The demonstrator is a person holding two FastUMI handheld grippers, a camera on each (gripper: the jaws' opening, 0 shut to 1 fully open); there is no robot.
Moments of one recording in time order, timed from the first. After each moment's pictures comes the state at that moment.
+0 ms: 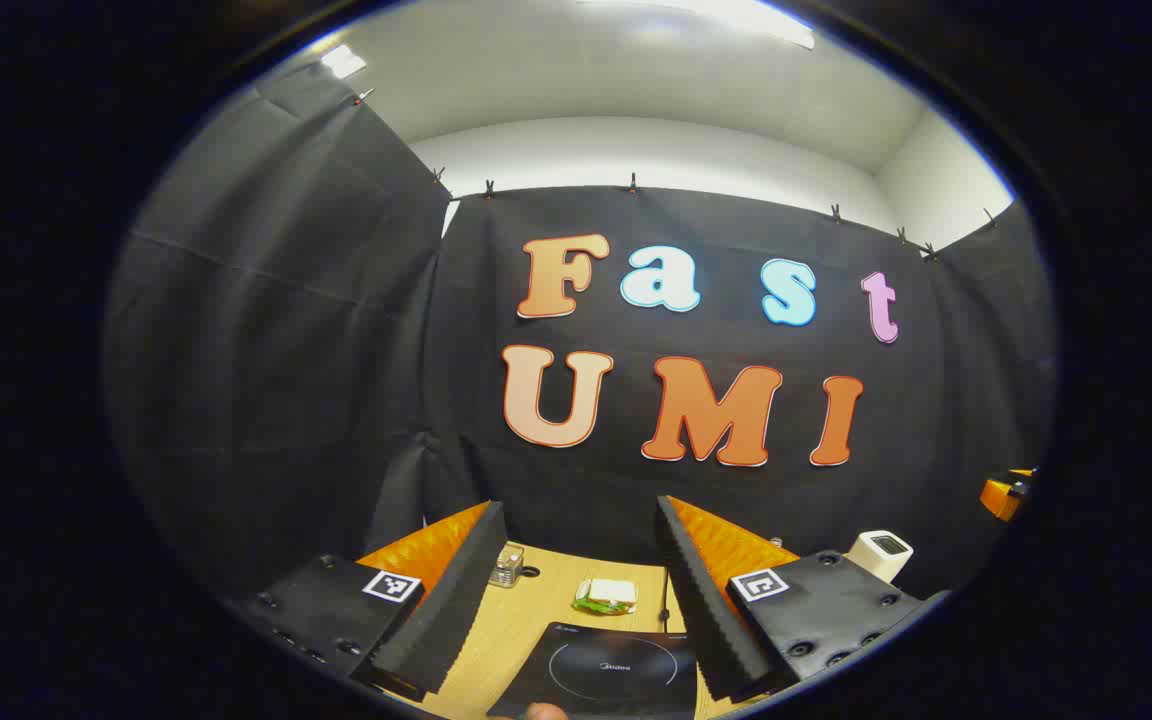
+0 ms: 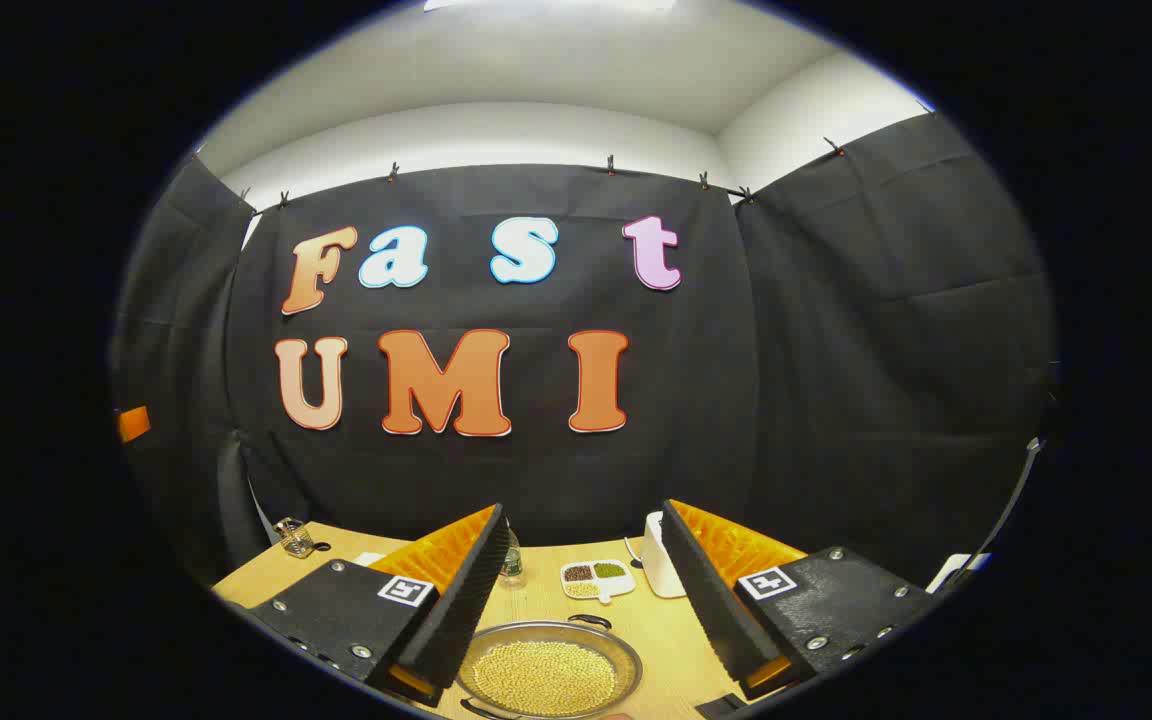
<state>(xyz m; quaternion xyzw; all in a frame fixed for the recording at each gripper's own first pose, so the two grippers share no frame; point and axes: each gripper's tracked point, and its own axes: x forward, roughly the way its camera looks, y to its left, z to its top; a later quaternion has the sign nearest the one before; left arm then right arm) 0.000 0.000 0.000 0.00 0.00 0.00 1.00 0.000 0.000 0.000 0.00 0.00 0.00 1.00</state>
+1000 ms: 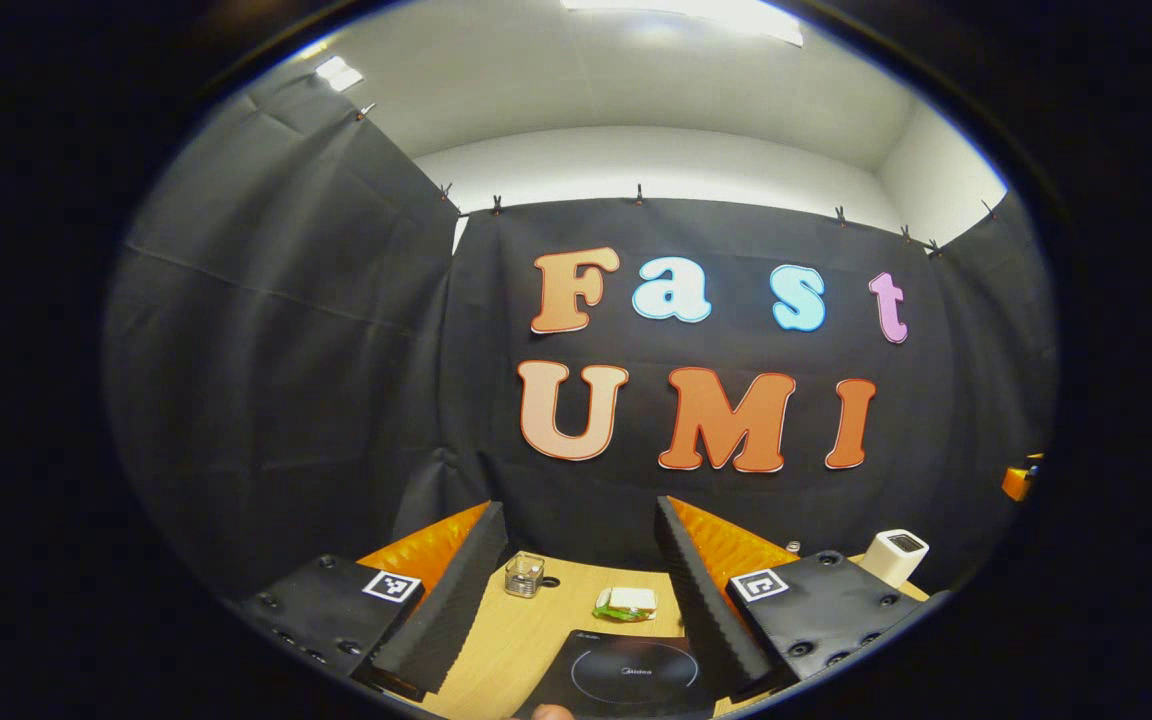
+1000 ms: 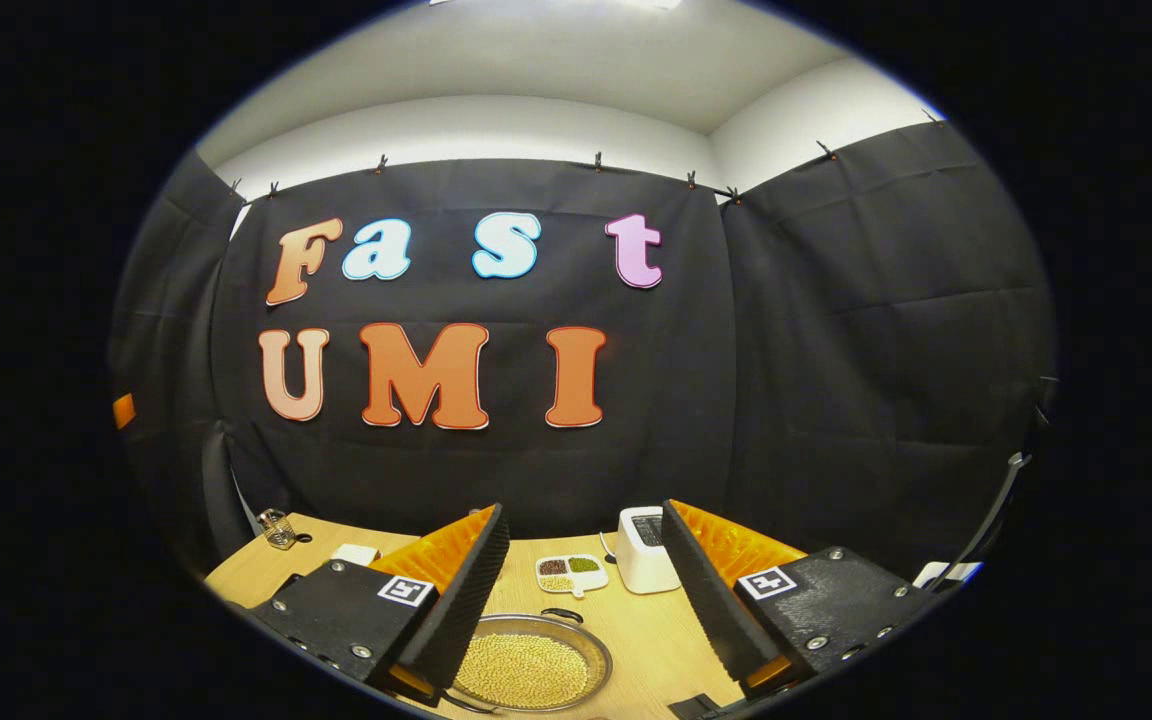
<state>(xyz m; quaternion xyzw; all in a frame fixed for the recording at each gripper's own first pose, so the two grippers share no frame) -0.008 0.024 0.013 0.02 -0.02 0.02 1.00 -0.008 -0.025 0.006 -0.01 0.01 -0.02 1.00</state>
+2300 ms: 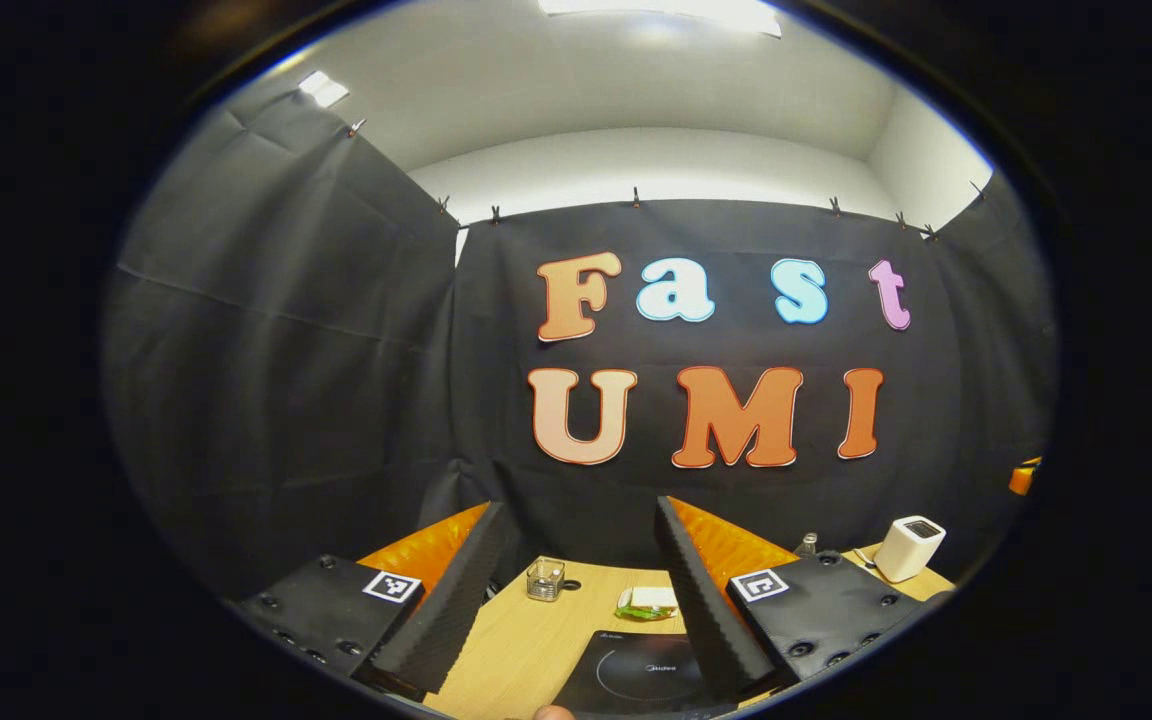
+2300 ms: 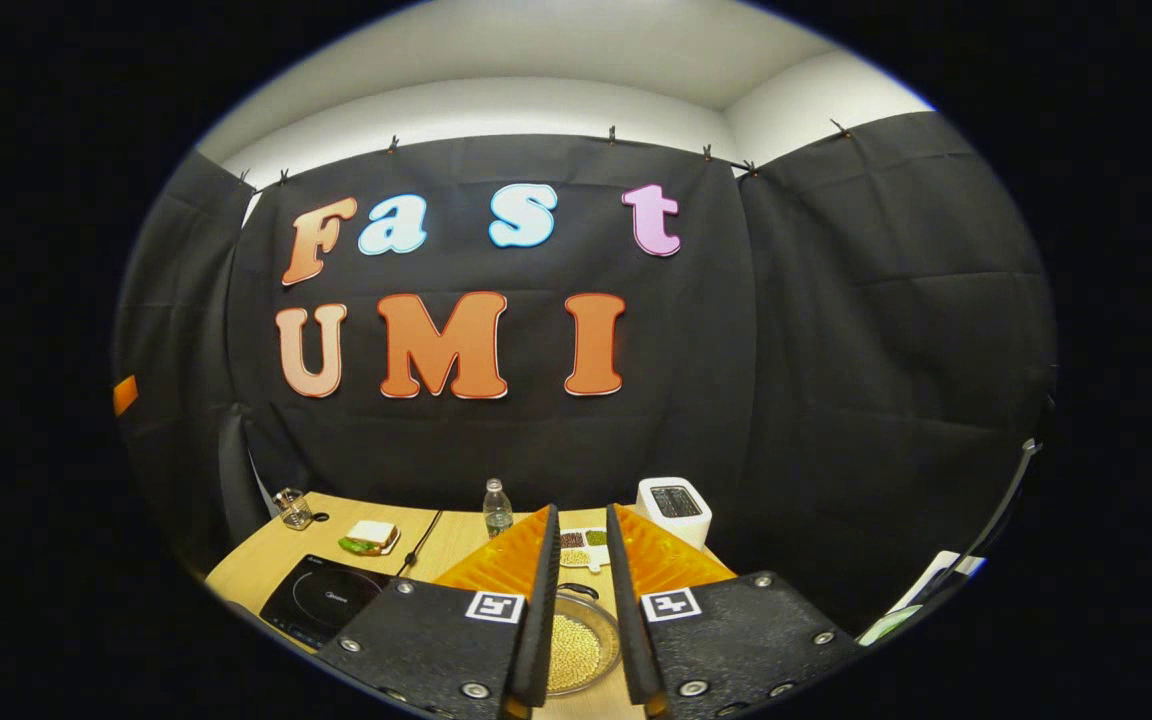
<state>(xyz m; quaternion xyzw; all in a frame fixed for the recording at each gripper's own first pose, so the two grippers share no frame) -0.022 0.028 0.010 0.04 -0.02 0.02 1.00 -0.011 -0.014 -0.033 -0.01 0.06 0.02 1.00</state>
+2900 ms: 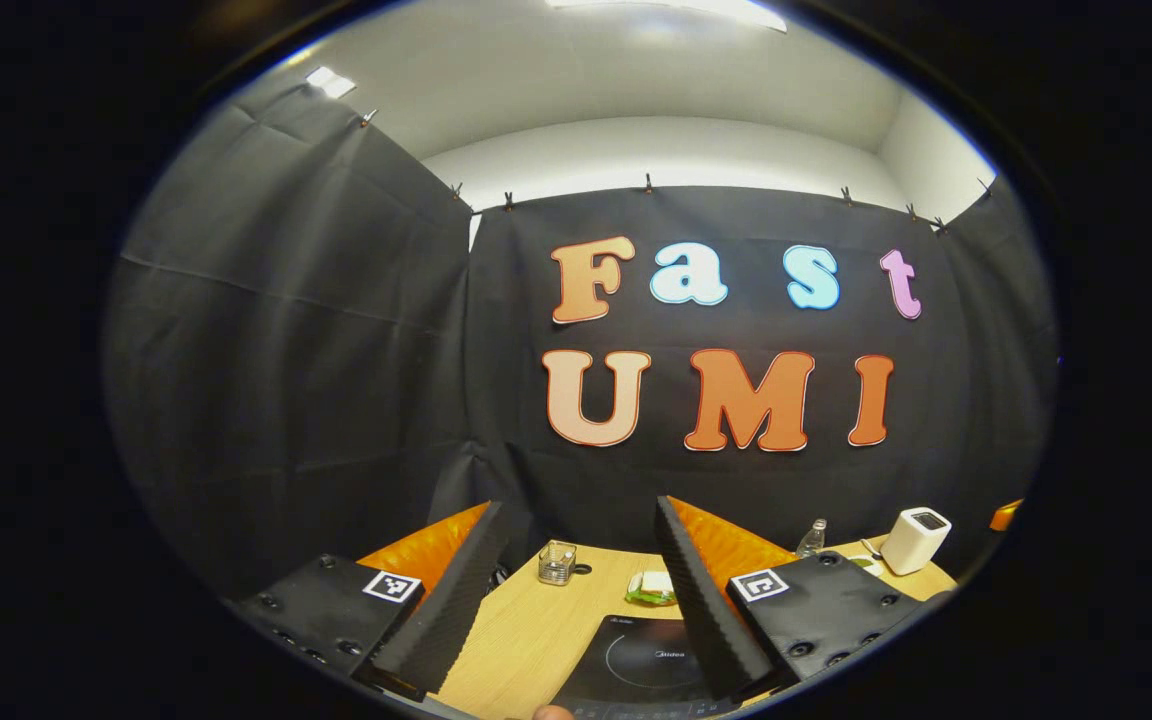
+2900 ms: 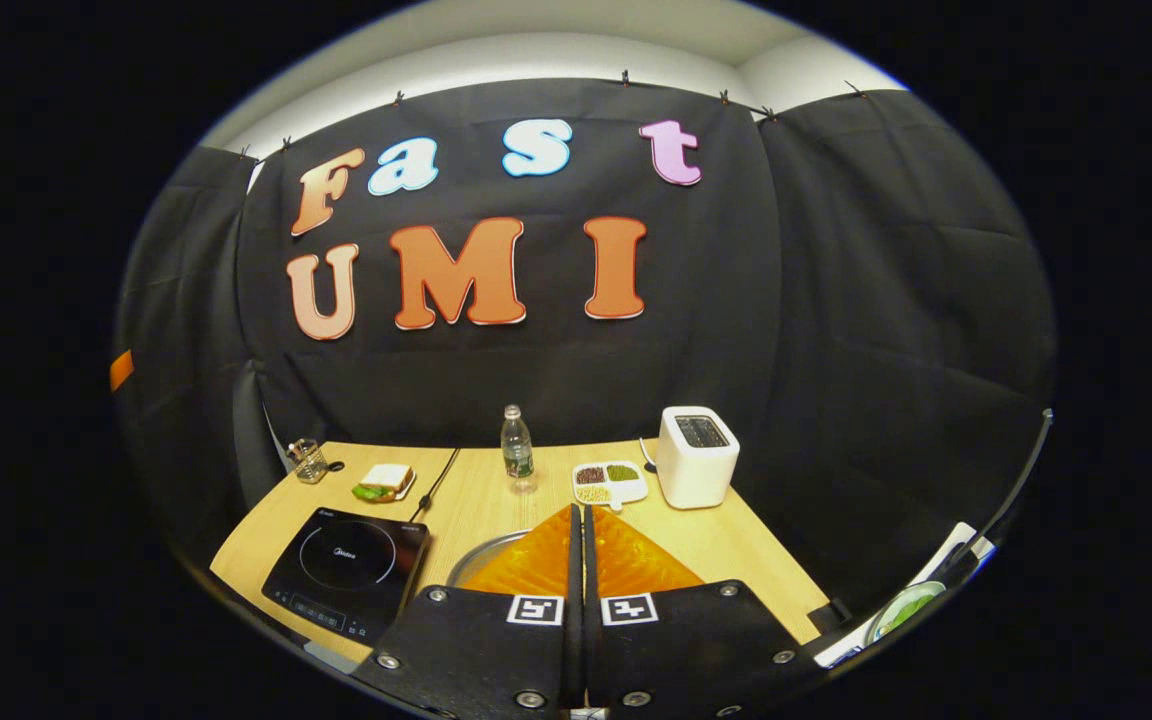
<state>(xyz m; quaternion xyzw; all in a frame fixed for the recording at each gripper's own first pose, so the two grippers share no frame) -0.033 0.047 -0.006 0.04 0.00 0.04 1.00 -0.017 0.001 -0.117 -0.01 0.17 0.04 0.99</state>
